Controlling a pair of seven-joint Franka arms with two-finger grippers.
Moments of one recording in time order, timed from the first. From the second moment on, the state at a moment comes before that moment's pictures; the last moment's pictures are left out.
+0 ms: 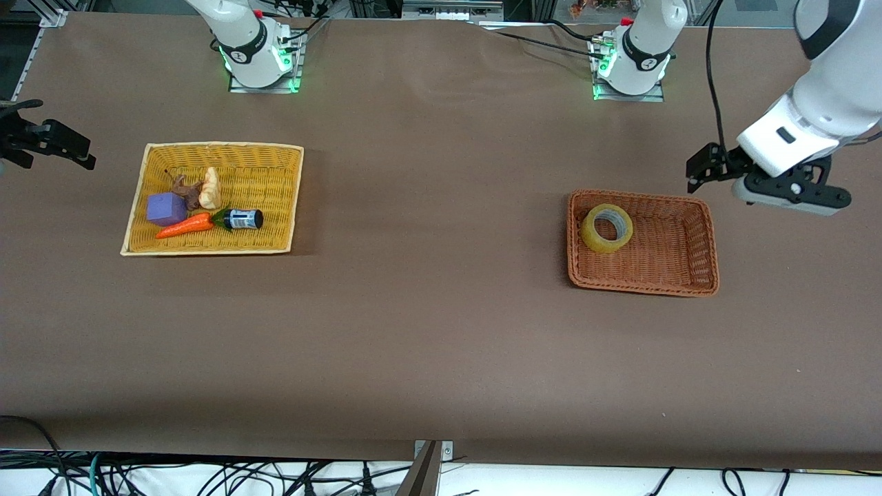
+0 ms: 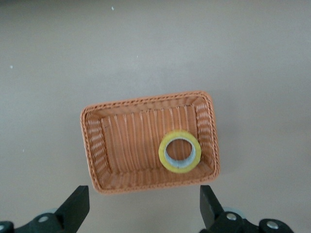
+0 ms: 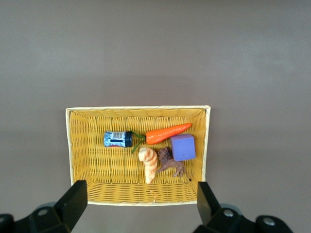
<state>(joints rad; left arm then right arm) -0.03 -0.01 -0.09 -1.71 0.00 1.69 0.06 -0.07 -0.02 -0.01 -1.65 -0.04 1.61 -0.08</state>
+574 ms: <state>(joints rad) -0.04 -0.01 -0.09 -1.64 0.00 1.62 -0.01 -0.07 -0.02 -0.01 -1.65 -0.04 1.61 -0.08</state>
